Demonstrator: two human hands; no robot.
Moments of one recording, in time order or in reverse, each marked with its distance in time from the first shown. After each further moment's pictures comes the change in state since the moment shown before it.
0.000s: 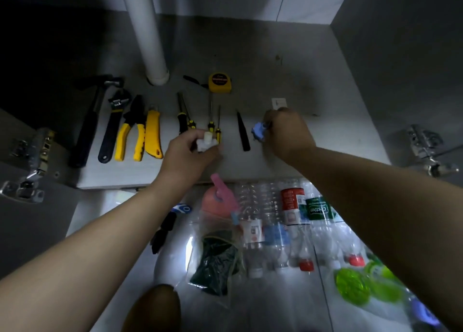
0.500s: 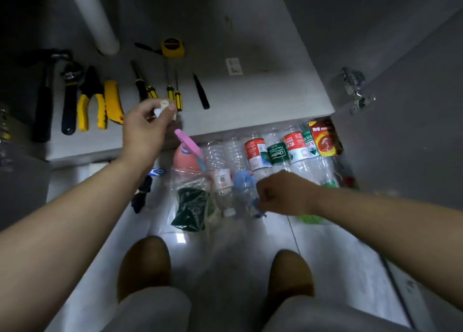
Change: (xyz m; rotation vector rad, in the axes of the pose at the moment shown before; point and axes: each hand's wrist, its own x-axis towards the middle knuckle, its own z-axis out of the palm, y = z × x) left_hand -0.043 0.008 0.002 -0.005 0.096 0.070; right_hand -0.226 0.044 -0.005 0.011 -0.606 -0.069
